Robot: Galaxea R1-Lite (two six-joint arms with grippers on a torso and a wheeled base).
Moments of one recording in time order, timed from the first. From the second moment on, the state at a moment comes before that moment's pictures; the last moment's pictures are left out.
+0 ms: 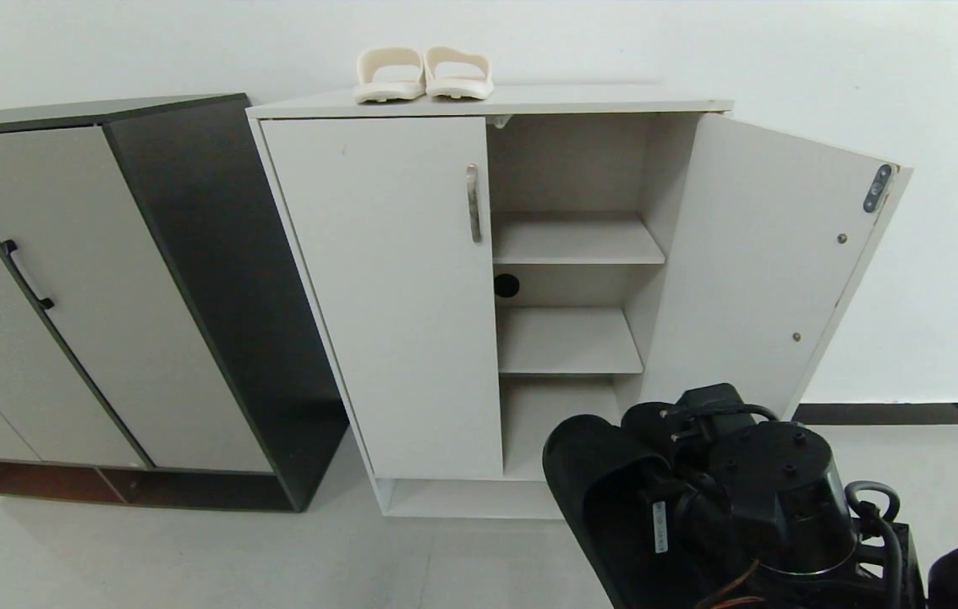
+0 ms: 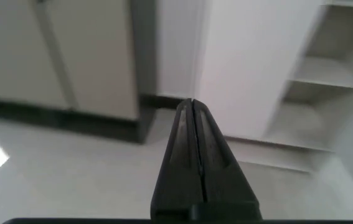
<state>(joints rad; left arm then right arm) -0.01 0.08 -0.06 0.03 0.14 -0.03 0.90 1.72 -0.57 -0.69 -0.61 0.30</state>
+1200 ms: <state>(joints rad) 0.00 0.00 0.00 0.00 -0.05 0.03 0.96 1.78 -0.65 -0.71 -0.61 0.30</state>
